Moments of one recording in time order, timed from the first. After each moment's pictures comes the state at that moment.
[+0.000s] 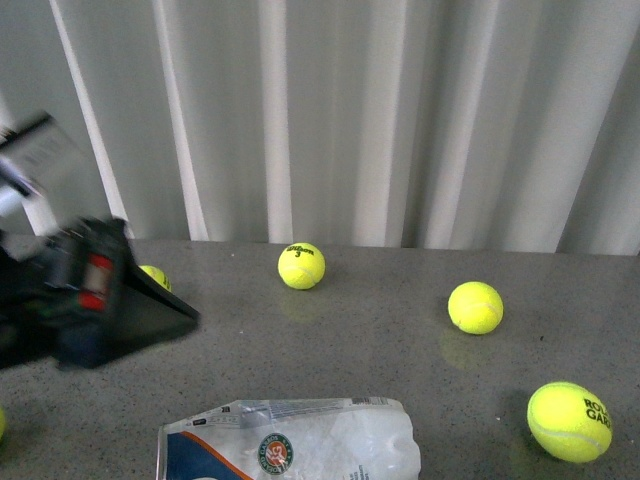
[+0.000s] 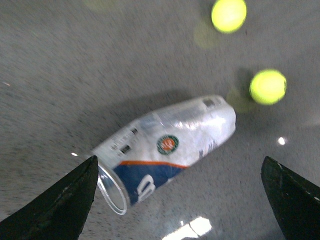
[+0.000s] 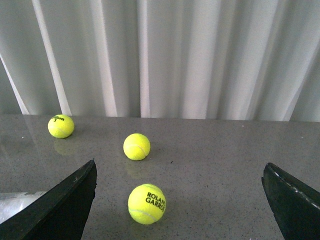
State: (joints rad) left arm -0.15 1.45 0.72 0.01 0.46 -0.12; right arm 0.00 0.00 0.00 0.00 0.00 -0.01
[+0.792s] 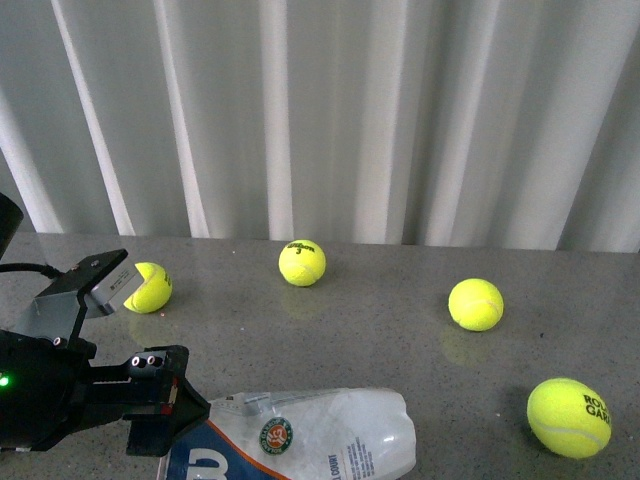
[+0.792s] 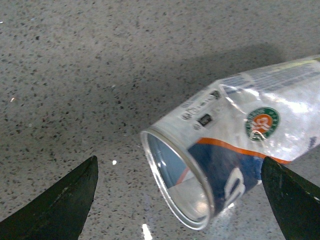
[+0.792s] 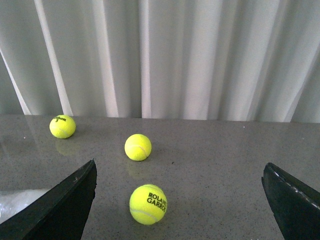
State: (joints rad) left arm -0.16 1.79 0.75 0.15 0.32 -0.07; right arm 0.00 0.00 0.00 0.00 0.00 -0.01
